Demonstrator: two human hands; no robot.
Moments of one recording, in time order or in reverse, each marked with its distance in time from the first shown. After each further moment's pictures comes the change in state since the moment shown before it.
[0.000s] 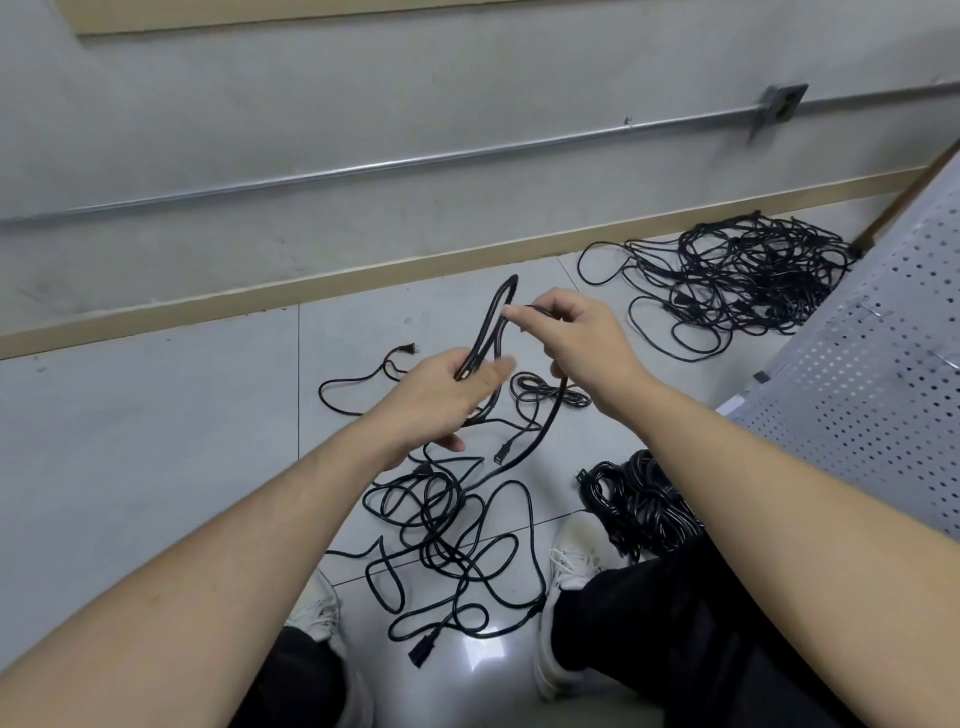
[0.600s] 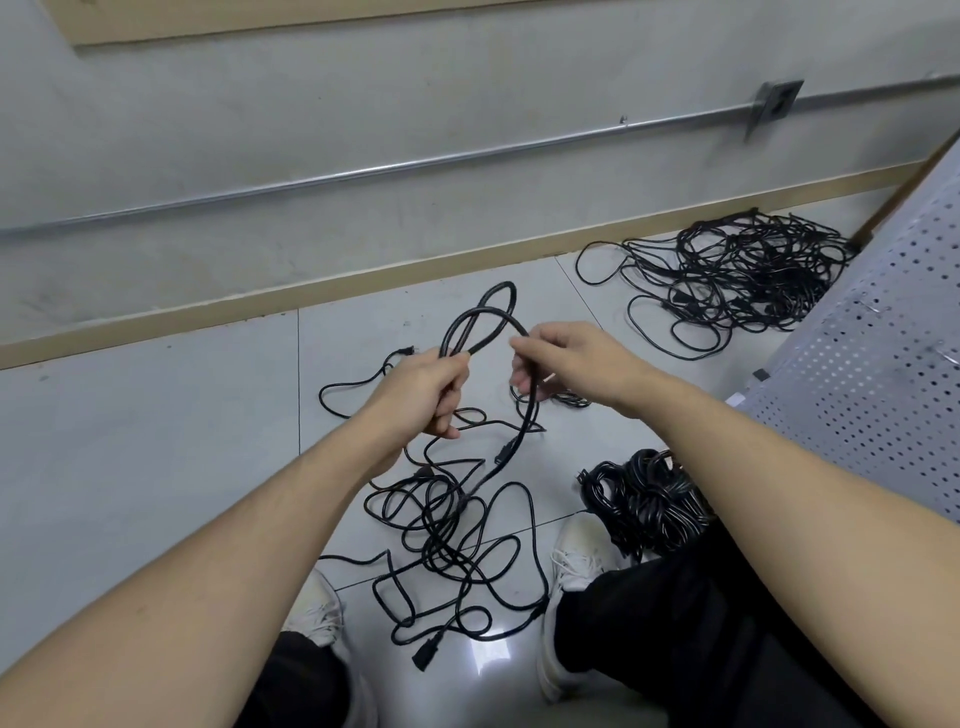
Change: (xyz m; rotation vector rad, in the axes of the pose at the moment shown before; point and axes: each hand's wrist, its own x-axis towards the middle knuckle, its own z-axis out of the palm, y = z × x) left_hand 0.004 -0.007 -0.010 -0.199 0.059 -0.003; right_hand -0.003 0.006 -0.015 -0.139 -0.308 0.107
